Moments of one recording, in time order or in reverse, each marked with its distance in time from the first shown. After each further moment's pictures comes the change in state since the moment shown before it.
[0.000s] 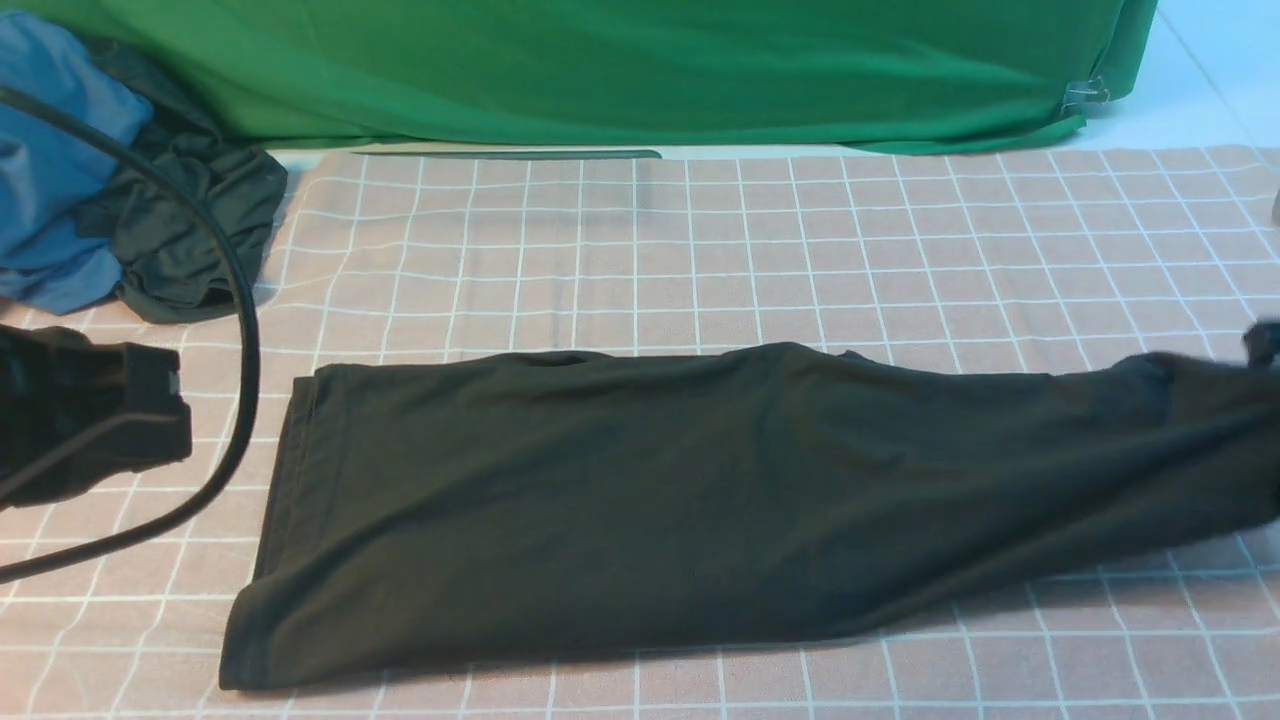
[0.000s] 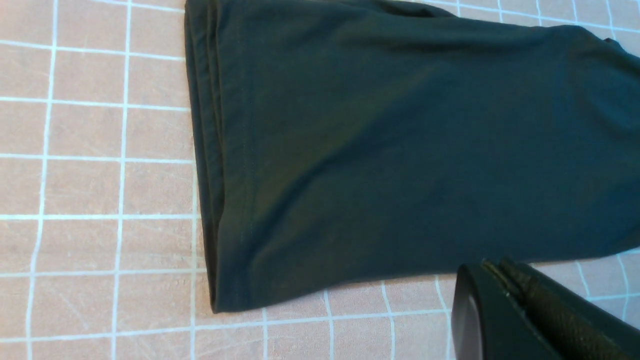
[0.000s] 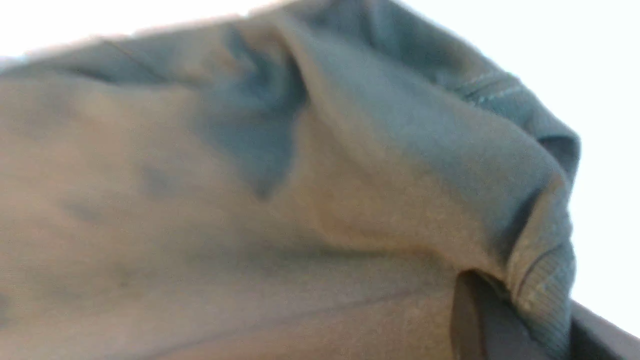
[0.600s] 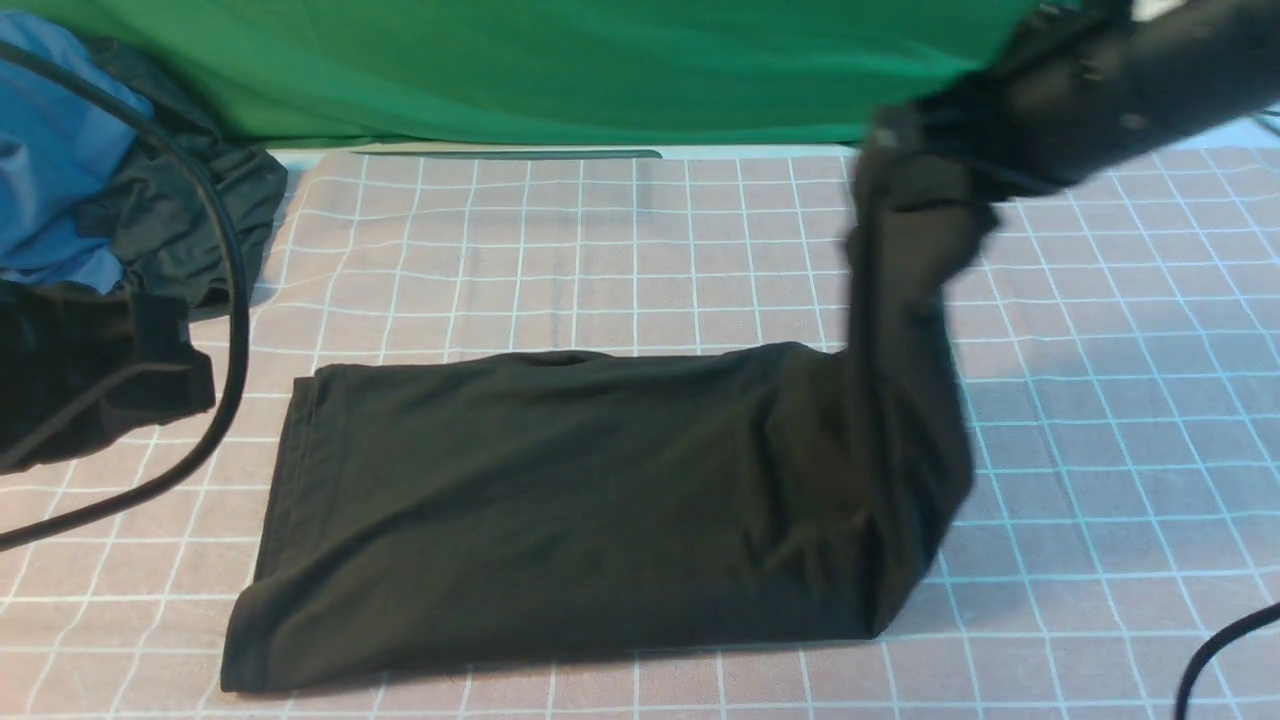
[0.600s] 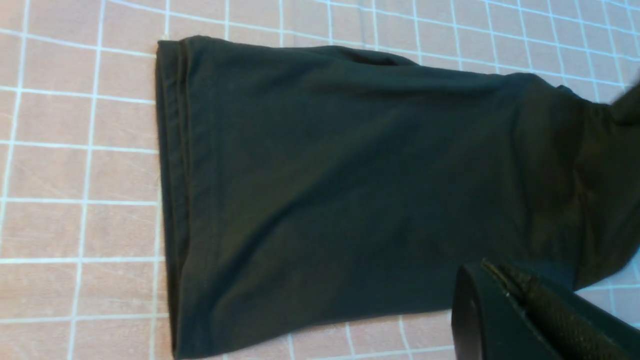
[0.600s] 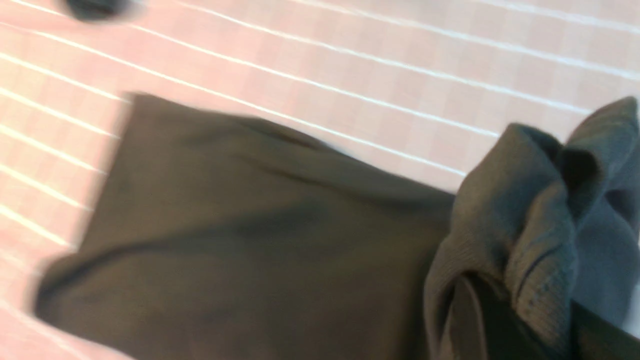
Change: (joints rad) right arm 0.634 -0.088 -0.254 0.210 -0.130 0.097; left arm 0.000 0.000 0.000 -0.058 -0.077 0.000
